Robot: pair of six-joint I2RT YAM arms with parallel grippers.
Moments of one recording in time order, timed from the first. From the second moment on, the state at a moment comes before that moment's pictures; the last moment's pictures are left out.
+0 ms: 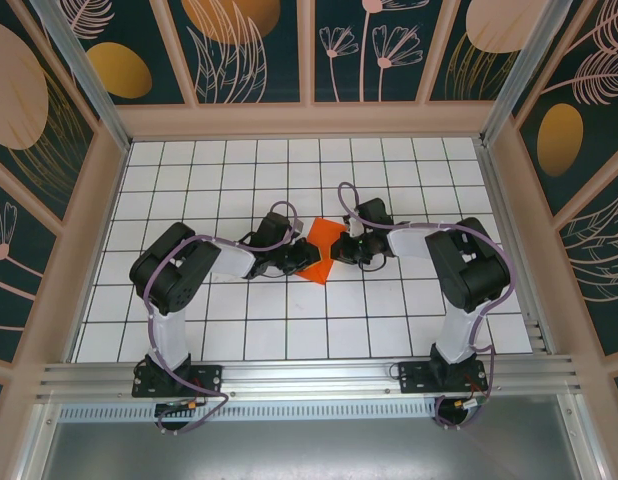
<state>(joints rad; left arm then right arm) -0.64 1.94 0.84 0.37 0.53 -1.04 0.47 1.83 0.89 -0.09 -0.56 0.57</state>
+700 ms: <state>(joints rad) -0.64 1.94 0.87 0.30 0.48 -1.05 0.48 1.82 0.91 -0.12 -0.52 0.57</state>
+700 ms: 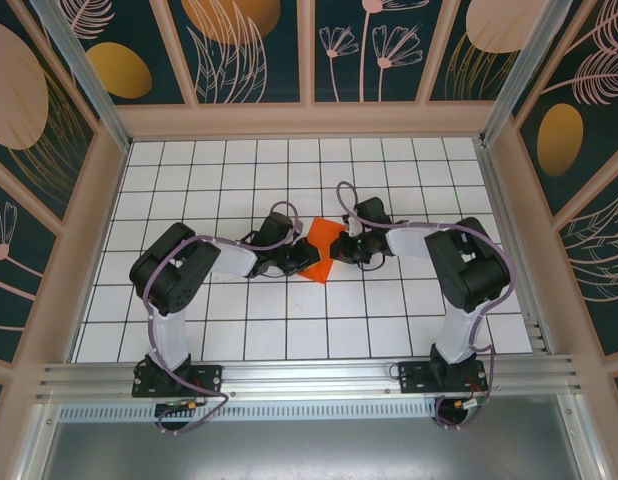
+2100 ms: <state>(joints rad) -0.65 1.88 0.93 0.21 0.39 -0.96 0.52 1.85 0.97 -0.22 -0.46 0.51</state>
